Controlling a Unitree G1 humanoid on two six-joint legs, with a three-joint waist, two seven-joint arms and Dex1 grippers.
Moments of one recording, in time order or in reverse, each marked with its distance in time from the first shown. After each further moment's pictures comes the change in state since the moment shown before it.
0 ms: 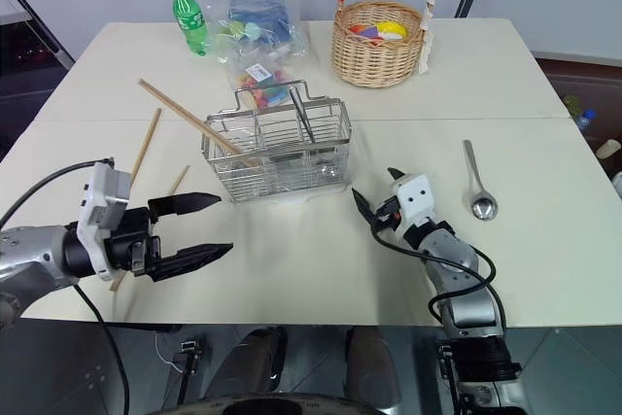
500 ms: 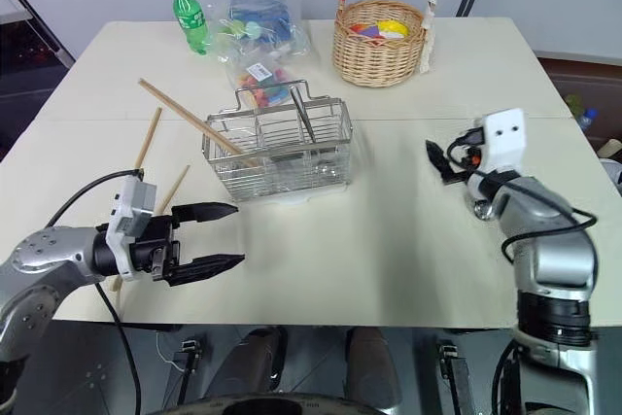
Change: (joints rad) left arm -0.054 -0.076 -0.151 0.119 0.169 -0.156 -0.103; right arm -0.237 -0.277 -0.287 -0.090 0.174 0.600 -0.059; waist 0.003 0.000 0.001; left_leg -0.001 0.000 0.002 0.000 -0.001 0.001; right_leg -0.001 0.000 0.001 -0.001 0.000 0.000
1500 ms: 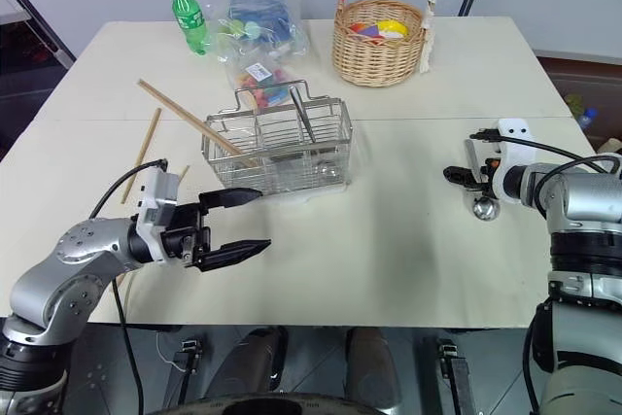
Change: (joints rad) left arm -0.099 -0.168 -0.098 0.049 0.062 -0.075 0.024; right arm -0.250 -0.186 0.156 0.486 -0.006 0.291 0.186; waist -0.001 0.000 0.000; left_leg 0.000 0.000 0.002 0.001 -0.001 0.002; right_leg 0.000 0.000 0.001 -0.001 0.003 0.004
